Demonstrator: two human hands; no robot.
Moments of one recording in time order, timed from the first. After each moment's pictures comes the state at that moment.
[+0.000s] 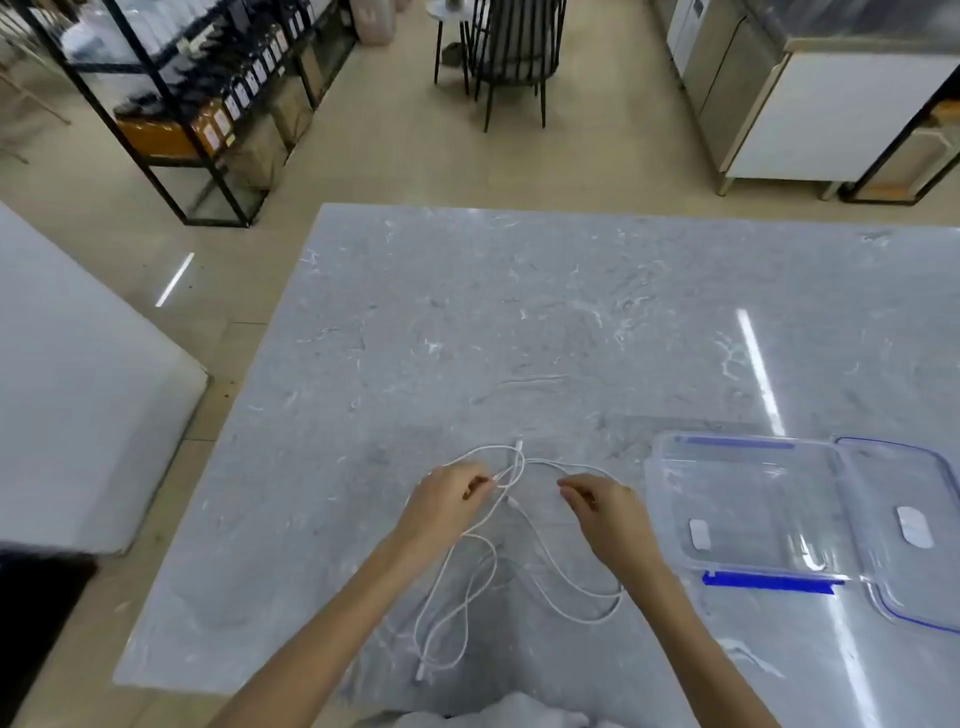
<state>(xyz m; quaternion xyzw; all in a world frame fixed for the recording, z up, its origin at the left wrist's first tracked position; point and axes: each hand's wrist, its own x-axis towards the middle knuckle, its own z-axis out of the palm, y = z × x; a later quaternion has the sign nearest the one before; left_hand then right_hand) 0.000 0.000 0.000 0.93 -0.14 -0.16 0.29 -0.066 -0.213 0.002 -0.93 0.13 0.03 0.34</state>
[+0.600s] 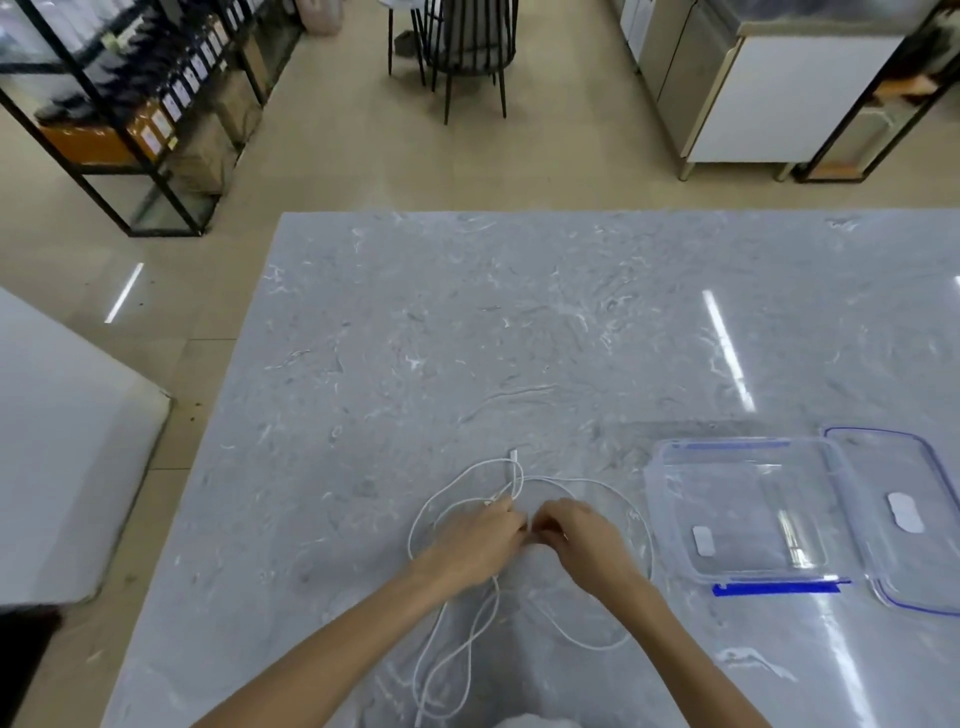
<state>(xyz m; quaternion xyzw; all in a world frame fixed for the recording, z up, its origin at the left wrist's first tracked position) 0.014 -0.036 -0.026 0.89 -0.32 -0.30 0.15 -0.050 -0.195 -0.019 -0.94 0.07 0.15 0.30</state>
